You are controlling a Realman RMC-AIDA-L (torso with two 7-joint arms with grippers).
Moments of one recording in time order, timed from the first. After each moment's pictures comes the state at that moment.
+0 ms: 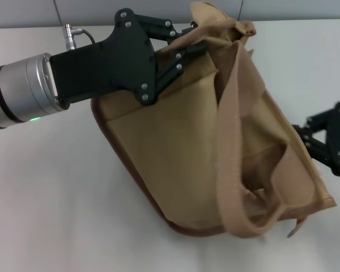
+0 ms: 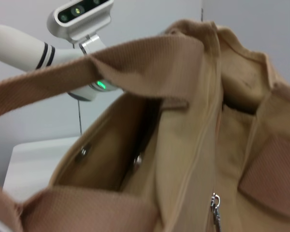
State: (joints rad) left arm -0.61 -2.08 1.03 0.53 1.33 1.74 -0.62; right arm 0.31 2.05 -0.80 -0.99 -1.85 -1.79 1.27
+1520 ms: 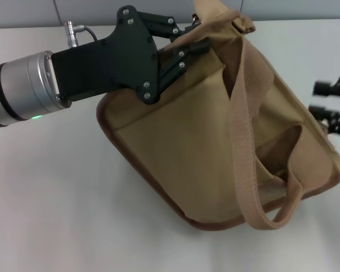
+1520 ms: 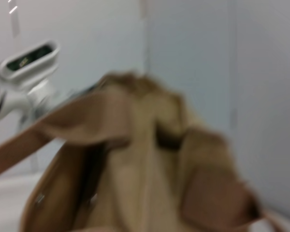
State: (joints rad) left arm -0.62 -2.08 1.05 0.52 1.31 1.75 -0.62; right arm 0.39 2.04 -0.50 -0.94 -1.95 -1.90 1.27
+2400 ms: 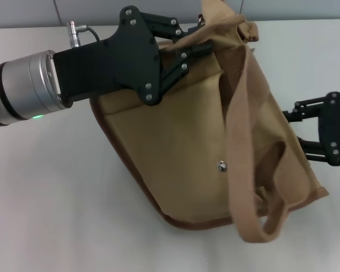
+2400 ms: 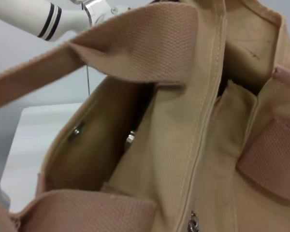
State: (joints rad) left arm -0.62 -2.07 1.06 0.53 1.31 1.75 -0.62; right arm 0.44 2.08 -0.66 -1.03 -2.08 -1.86 1.28
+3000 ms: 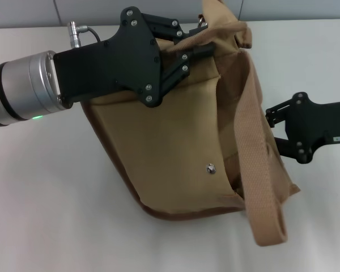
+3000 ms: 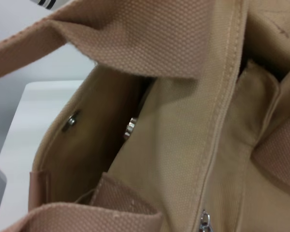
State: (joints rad) left arm -0.62 -2.07 1.07 0.53 1.31 1.76 -0.63; right arm 0.46 2.09 -0.86 -1.03 -2.04 -1.71 1.31
